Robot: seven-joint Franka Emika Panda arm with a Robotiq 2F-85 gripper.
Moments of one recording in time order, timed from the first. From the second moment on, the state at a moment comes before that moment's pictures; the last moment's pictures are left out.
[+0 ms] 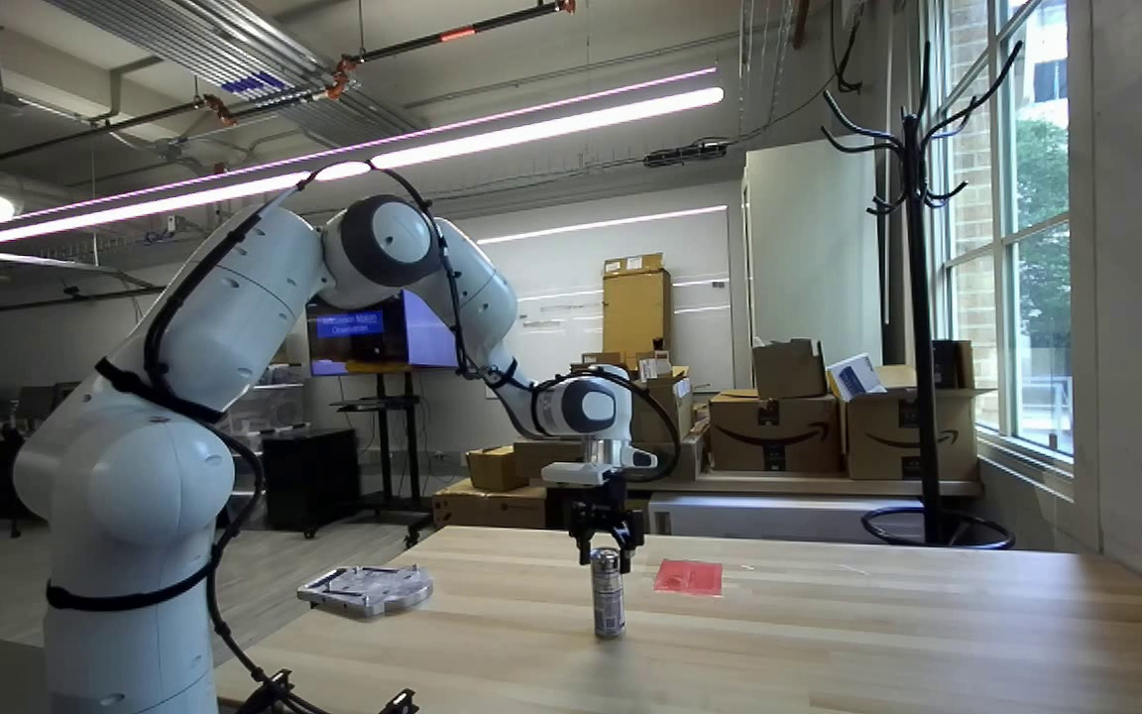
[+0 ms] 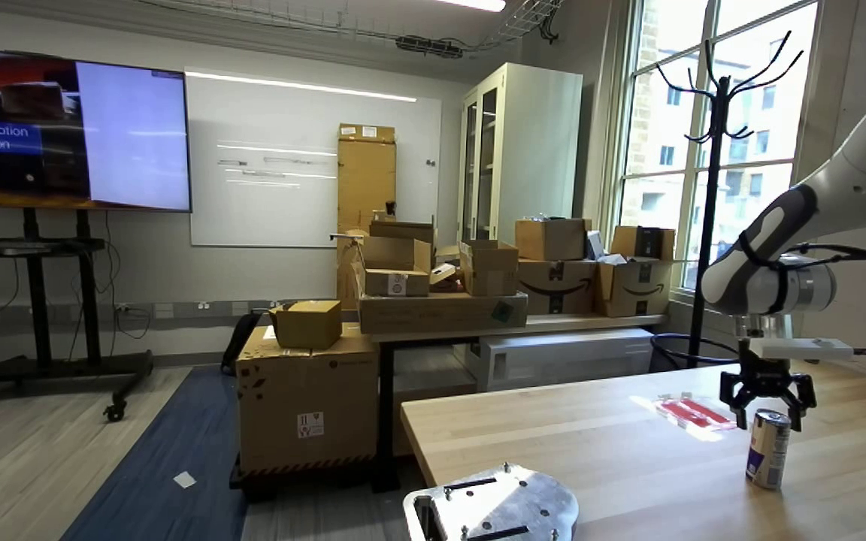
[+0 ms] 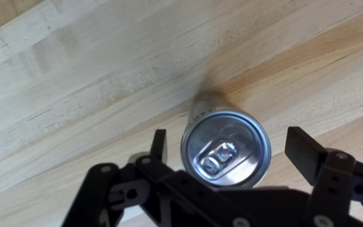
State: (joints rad) arm -0.29 0.60 -0.22 -1.80 0.03 2.20 -0.10
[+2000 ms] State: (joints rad) arm -0.06 0.22 -0.09 -1.92 -0.11 2.14 -0.11
